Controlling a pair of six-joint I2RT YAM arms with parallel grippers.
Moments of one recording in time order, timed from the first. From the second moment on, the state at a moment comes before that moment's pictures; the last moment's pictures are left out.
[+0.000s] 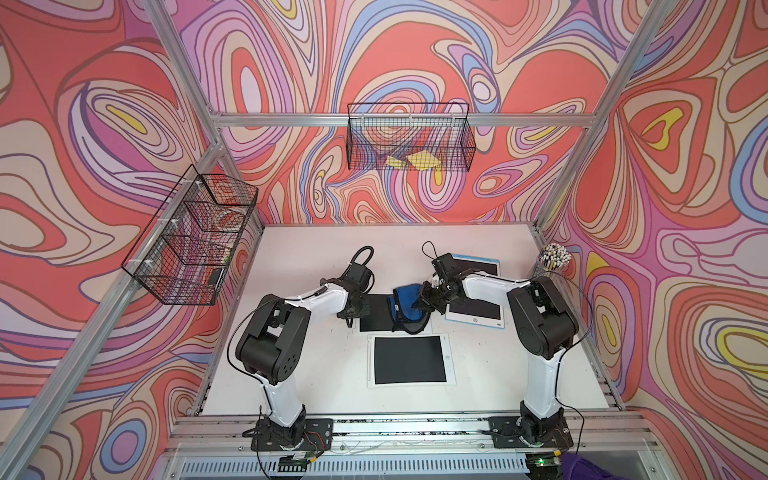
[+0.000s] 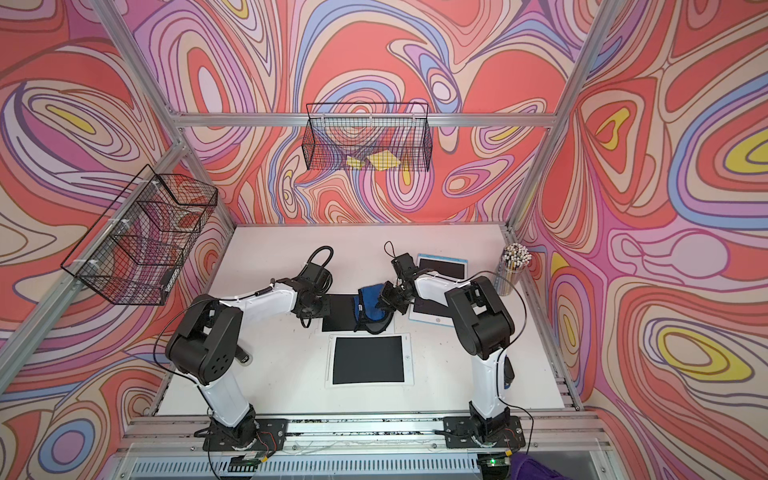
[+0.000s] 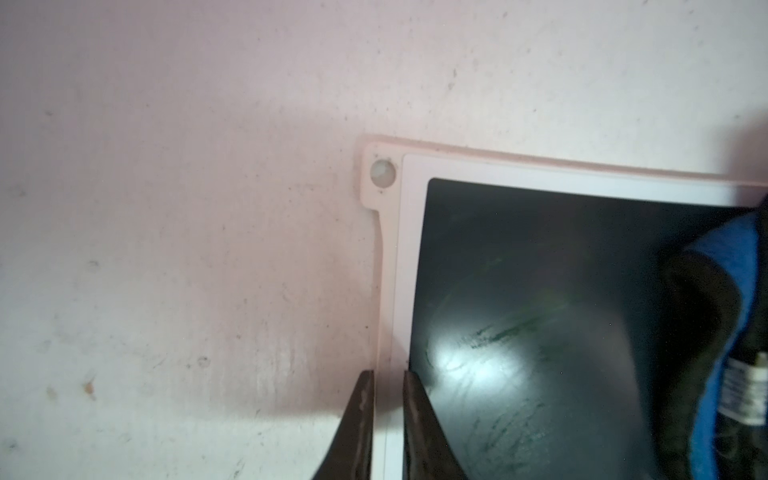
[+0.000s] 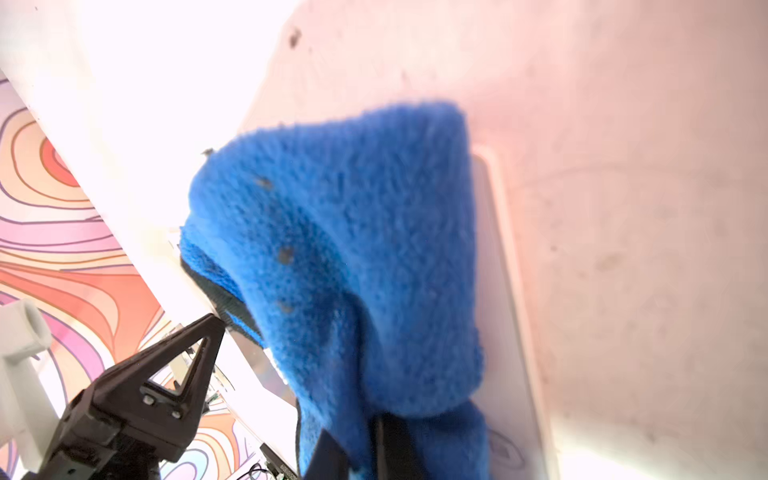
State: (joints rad) left arm -0.44 1.79 1.06 -0.51 -0.09 -0.52; right arm 0.45 2.01 1.27 -0.40 -0.50 0.91
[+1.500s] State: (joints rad) left arm -0.44 1.78 1.04 -0.50 -0.08 -0.52; right arm 0.63 2.23 1.48 -0.25 -0.61 0.98
